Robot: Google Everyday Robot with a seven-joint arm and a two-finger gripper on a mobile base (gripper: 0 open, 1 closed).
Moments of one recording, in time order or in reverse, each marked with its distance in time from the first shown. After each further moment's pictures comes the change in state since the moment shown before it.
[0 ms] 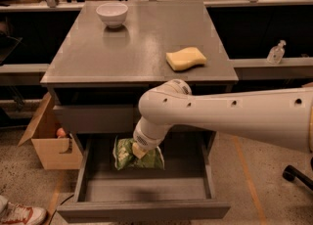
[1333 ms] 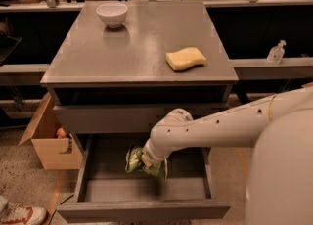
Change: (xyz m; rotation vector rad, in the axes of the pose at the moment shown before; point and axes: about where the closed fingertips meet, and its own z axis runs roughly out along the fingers) arm 0.037 -0.047 0.106 0.072 -0.045 0.202
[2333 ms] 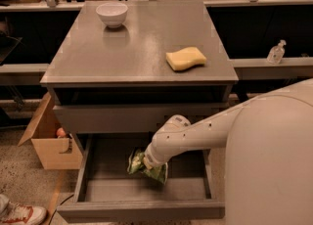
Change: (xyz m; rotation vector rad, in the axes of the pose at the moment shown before) arm 0.008 -0.011 0.038 0.008 0.001 0.087
